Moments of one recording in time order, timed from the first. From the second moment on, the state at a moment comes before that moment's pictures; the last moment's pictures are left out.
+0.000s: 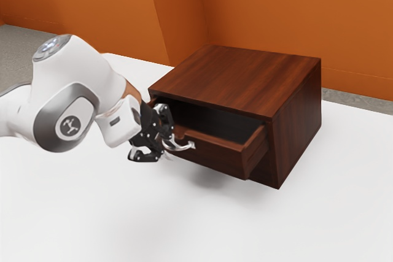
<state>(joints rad) -0.41 -0.31 0.41 -2.17 0.02 2.30 1.49</state>
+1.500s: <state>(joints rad) -0.23 -0.53 0.21 -2.38 0.07 2.27 1.41</state>
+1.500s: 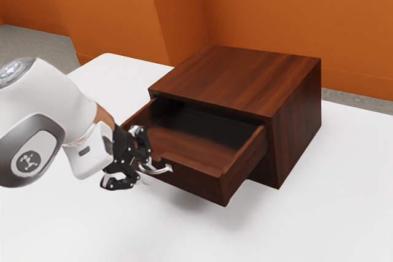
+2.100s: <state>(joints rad) -0.23 -0.60 0.20 -2.42 0.07 2.25 1.39</state>
